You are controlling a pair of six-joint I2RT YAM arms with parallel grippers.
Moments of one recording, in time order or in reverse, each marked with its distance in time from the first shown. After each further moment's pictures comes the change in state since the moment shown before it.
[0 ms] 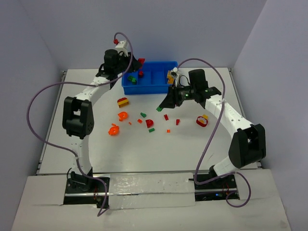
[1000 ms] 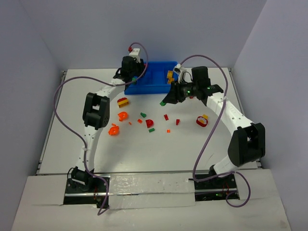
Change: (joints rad) left arm -0.078 0.421 0.357 -0.025 -0.290 0.145; right arm -0.041 0.019 0.039 -0.004 0.102 -0.025
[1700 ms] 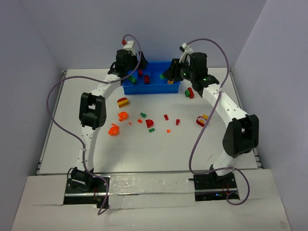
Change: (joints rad) left arm 0.036 -0.034 0.069 -0.048 0.061 -0.086; right arm 0.018 0.114 0.177 0.257 0.361 0.228
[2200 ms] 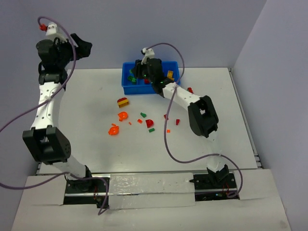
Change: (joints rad) left arm 0.432 -0.821 -0.518 -0.068 0.196 -0.055; right arm 0.275 0.552 0.390 0.355 0.394 -0.014
